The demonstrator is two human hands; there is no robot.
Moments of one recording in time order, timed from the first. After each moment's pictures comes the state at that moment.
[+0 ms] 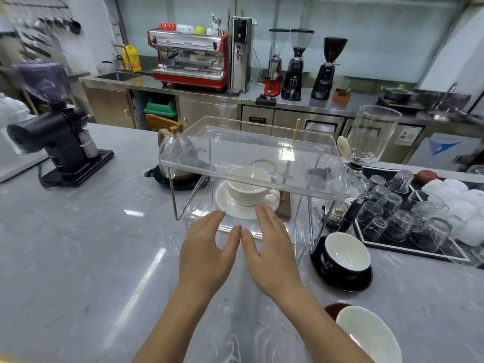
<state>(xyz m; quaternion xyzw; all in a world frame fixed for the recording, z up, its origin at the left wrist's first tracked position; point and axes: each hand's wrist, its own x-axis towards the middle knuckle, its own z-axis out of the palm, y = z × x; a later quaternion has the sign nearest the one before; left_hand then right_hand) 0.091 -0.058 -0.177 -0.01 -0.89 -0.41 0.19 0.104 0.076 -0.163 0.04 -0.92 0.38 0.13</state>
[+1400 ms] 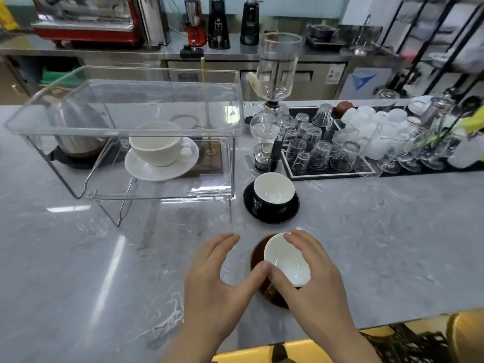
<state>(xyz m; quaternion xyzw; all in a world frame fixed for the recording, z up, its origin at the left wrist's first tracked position) 0.211 0.044 -0.214 -0.12 -0.85 -0.51 0.05 0.272 0.200 -0.193 -0.17 -0.89 0.40 0.13</state>
